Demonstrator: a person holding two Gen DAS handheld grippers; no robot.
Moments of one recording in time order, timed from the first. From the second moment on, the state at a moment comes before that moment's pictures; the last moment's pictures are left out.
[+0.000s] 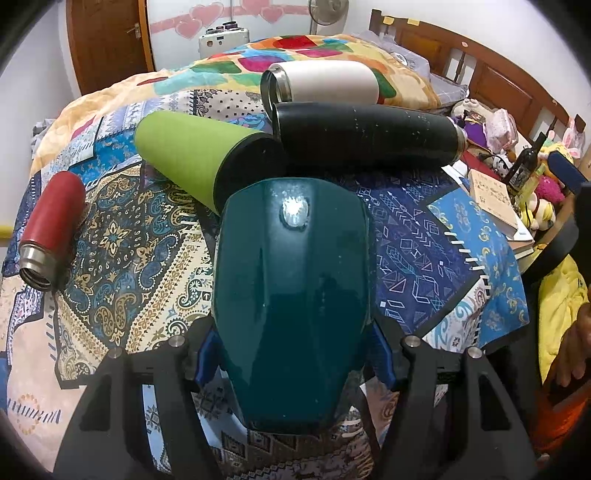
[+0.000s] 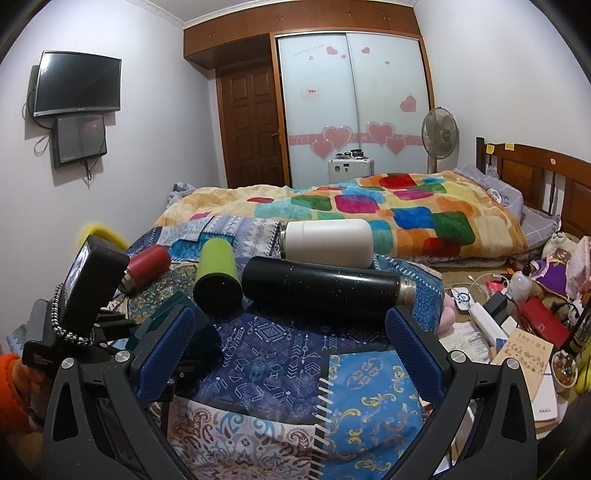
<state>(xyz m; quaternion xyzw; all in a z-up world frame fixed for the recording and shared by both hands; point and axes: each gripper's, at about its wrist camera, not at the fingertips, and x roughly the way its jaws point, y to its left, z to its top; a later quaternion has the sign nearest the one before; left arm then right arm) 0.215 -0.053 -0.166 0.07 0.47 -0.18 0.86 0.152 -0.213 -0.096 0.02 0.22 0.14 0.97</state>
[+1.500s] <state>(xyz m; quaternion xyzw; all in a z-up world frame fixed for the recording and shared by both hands) 0.166 0.024 -0.151 0.02 0.38 -0.13 0.92 0.200 -0.145 -0.120 -0.06 0.30 0.21 0.93</state>
